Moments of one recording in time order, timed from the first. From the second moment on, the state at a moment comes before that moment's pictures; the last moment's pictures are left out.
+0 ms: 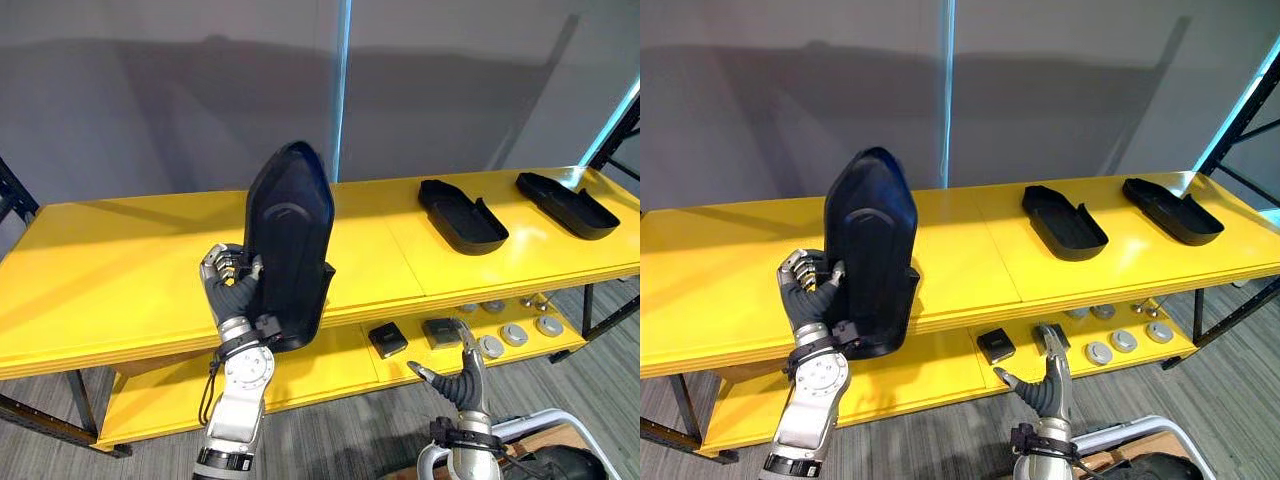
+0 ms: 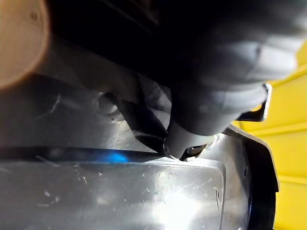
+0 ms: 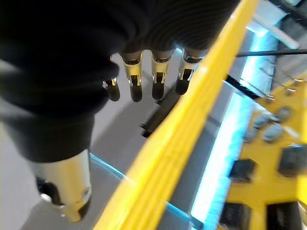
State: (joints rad) left arm -0.27 0.03 -0.05 -0.10 0.19 -0.02 0.67; right arm 0.27 -0.10 0.05 -0.13 -0.32 -0.15 -0.41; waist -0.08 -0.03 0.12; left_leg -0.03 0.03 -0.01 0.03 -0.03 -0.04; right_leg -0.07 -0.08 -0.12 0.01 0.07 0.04
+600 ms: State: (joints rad) left arm -0.97 0.34 -0.07 0.49 -0.51 -0.03 0.62; right arm 0.36 -0.14 0.18 -0.30 -0.10 -0.18 -0.25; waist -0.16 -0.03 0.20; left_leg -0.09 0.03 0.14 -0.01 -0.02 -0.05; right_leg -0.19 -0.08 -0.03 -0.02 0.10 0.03
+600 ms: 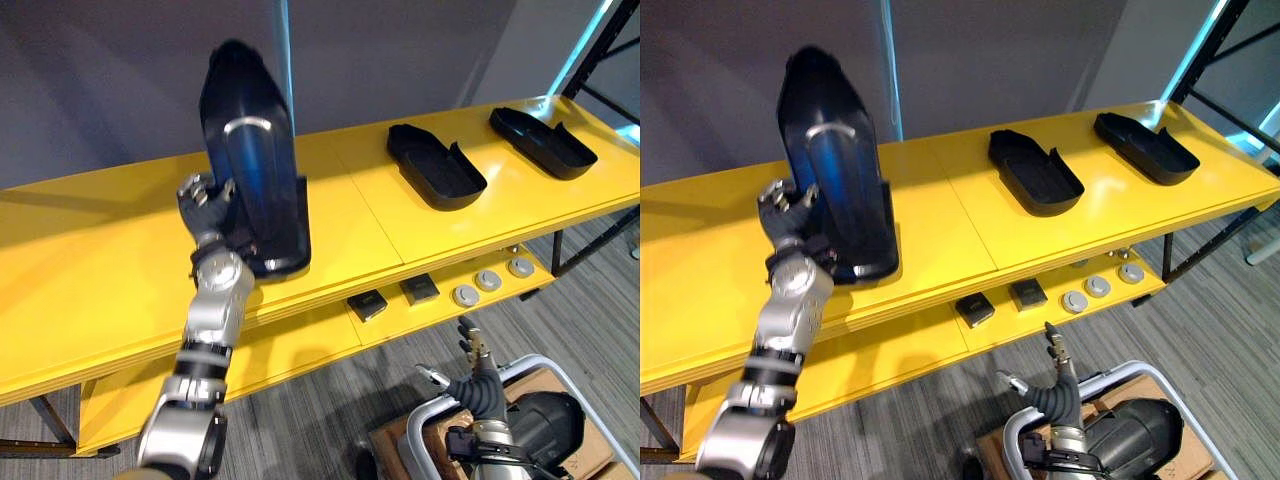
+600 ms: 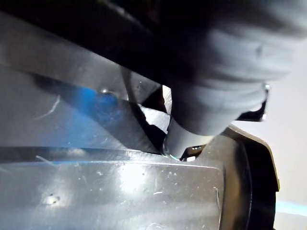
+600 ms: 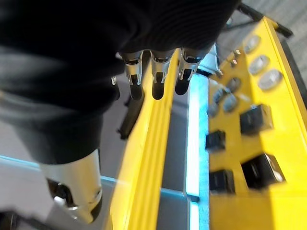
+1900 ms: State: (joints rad) left arm -1.29 0.45 -0.12 1.00 -0.54 0.13 0.66; right arm 0.35 -0.18 0.39 -0.21 -0.10 -0.17 -0.23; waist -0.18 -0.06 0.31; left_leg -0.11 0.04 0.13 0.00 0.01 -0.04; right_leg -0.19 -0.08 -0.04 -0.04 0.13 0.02
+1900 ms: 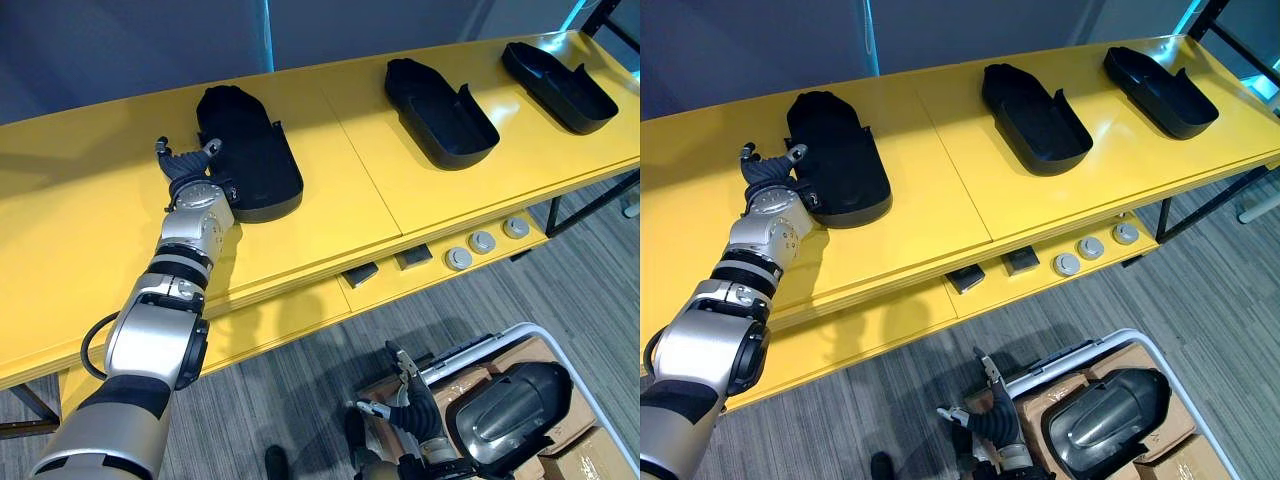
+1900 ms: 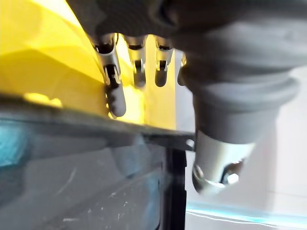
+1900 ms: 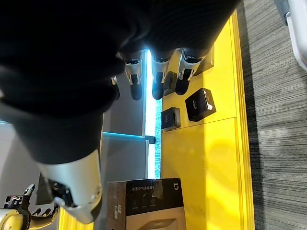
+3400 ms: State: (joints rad) left arm 0.17 0.05 -0.24 -0.41 0.07 -0.12 0.55; right arm 0.34 -0.06 -0.13 -0.19 -0.17 -0.21 -0.37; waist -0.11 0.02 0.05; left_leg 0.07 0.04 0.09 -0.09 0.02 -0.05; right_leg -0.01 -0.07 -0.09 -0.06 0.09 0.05
